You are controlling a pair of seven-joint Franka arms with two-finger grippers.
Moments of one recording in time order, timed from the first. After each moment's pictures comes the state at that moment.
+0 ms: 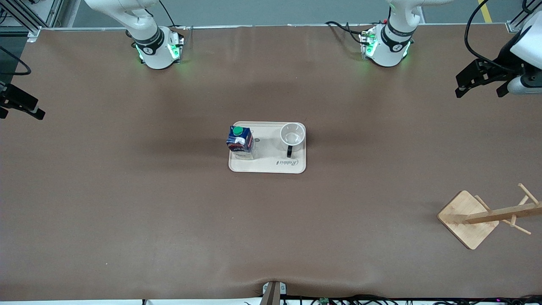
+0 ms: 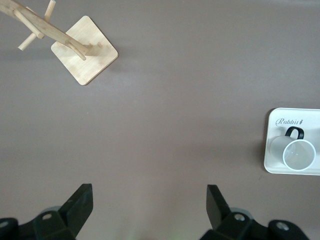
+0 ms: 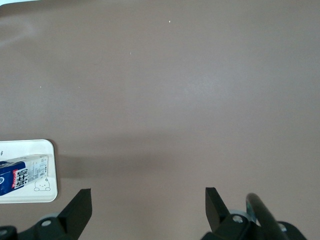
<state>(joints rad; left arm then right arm) 0.00 -0.09 -0.11 -1.57 0.00 1.52 -0.10 0.12 0.00 -0.23 -1.50 0.06 1.56 -0.02</state>
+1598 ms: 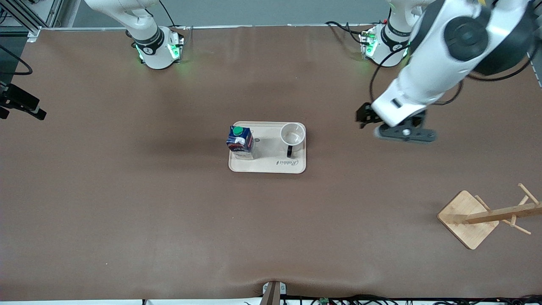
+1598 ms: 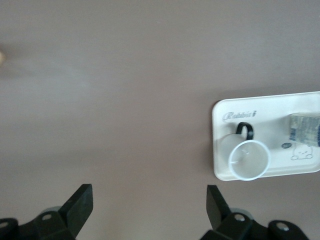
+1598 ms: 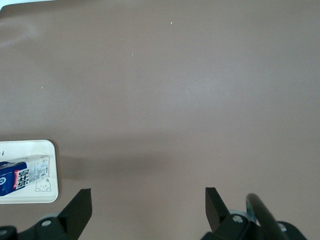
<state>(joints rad) -0.03 0.16 -0.45 -1.68 0.00 1.82 -0.35 0.13 0.00 -0.22 -1.50 0.06 1.56 -0.02</state>
